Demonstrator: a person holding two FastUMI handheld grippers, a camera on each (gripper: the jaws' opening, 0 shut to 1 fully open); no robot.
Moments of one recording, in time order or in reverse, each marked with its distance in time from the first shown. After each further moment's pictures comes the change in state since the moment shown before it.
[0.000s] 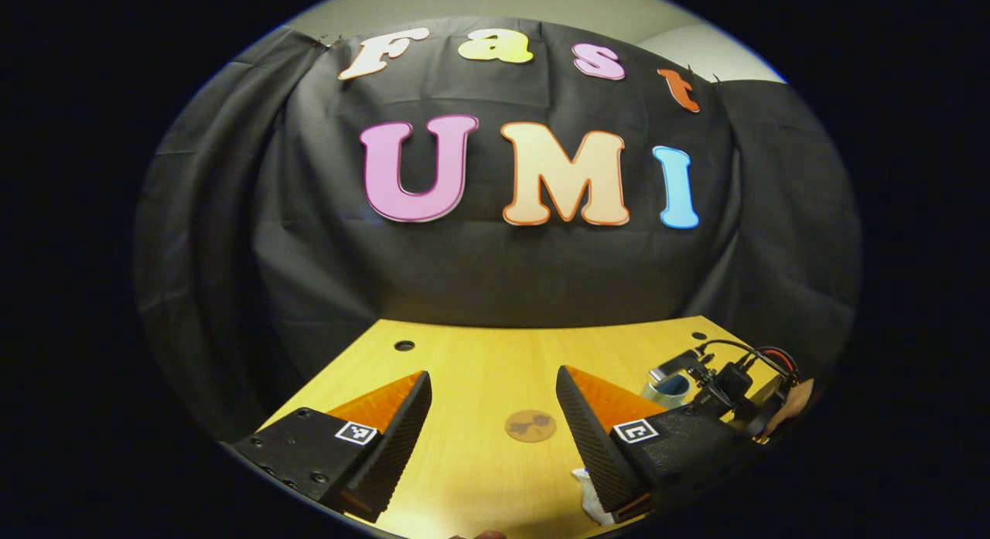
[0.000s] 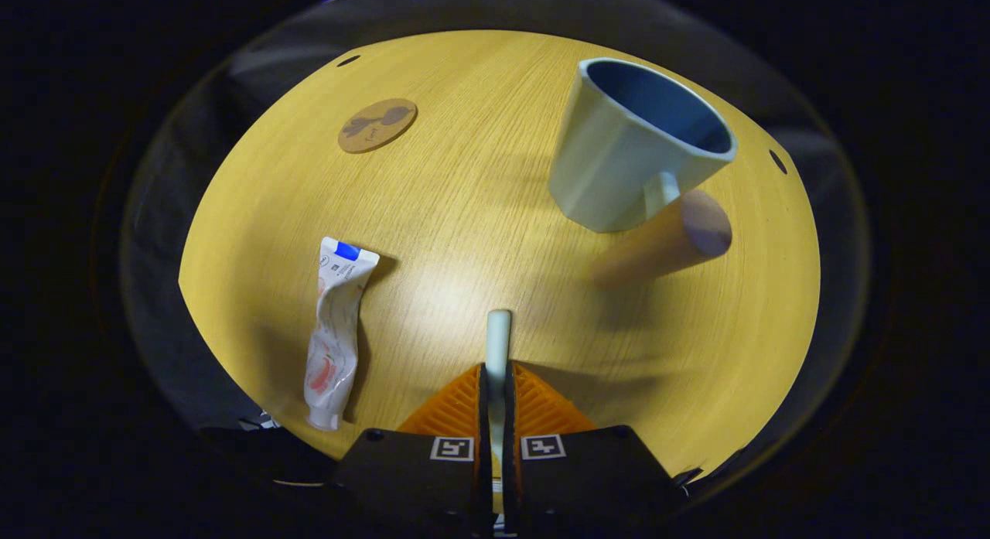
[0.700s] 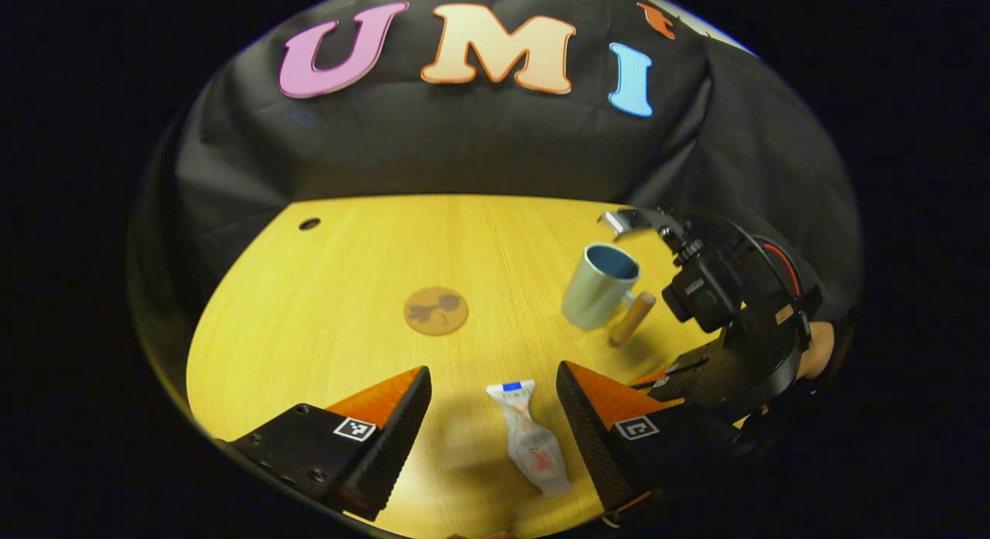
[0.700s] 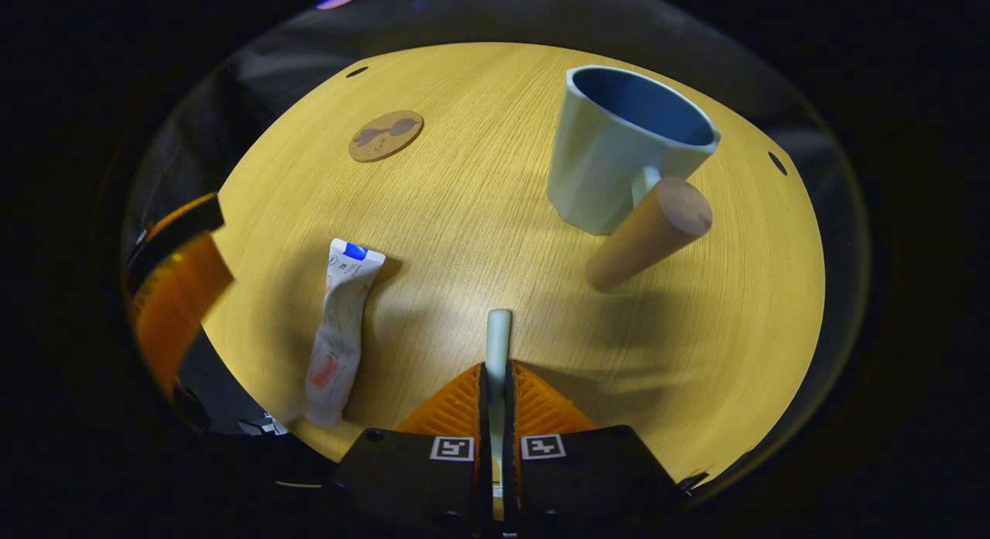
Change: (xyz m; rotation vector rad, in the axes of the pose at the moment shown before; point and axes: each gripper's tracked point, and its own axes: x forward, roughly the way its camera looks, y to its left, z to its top) left arm 0.012 -0.090 -0.155 -0.032 0.511 -0.217; right arm -0.001 0.000 -0.001 -0.008 -0.068 0.036
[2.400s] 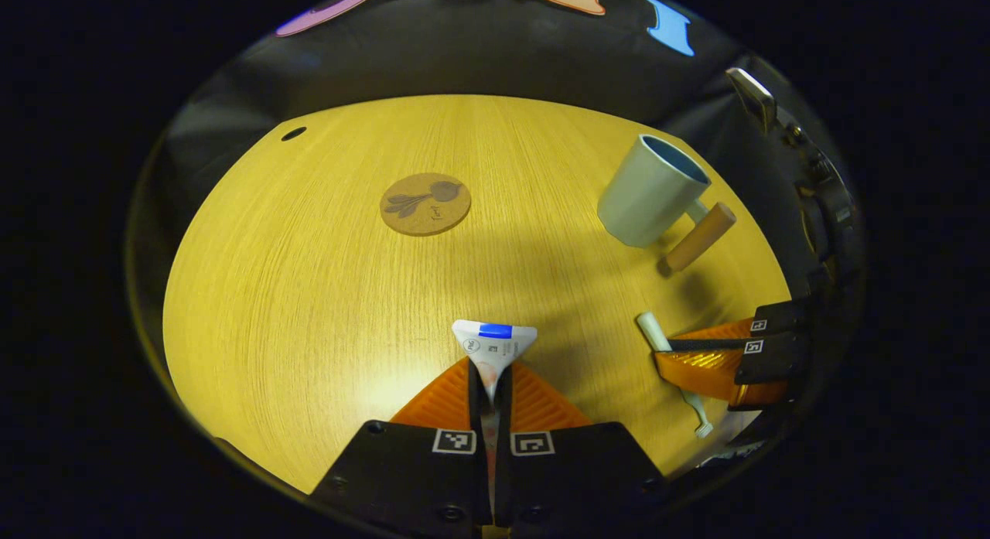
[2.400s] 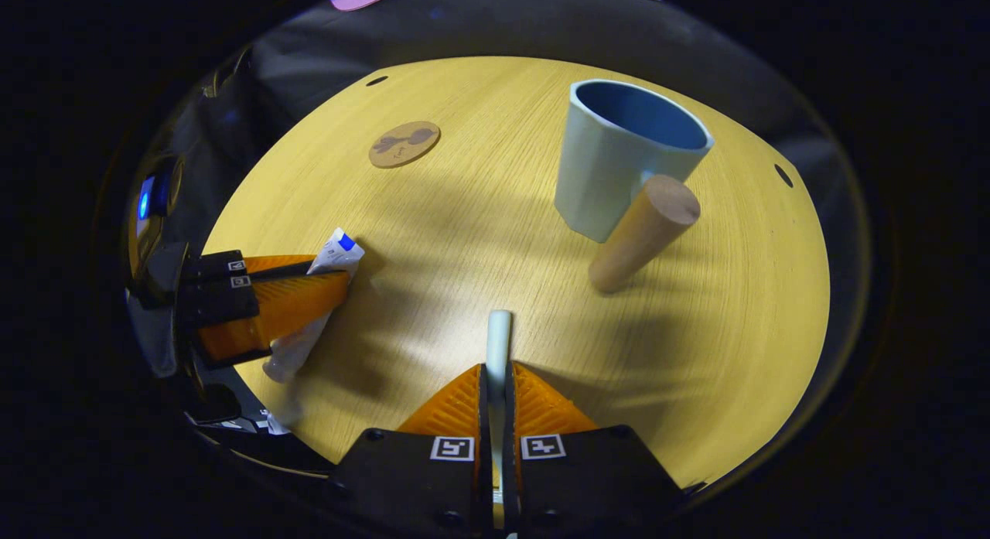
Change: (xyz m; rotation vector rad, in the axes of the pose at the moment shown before) left arm 0.051 0.012 -0.068 -0.096 0.266 0.037; right arm -0.001 0.000 0.001 -0.030 -0.084 0.046
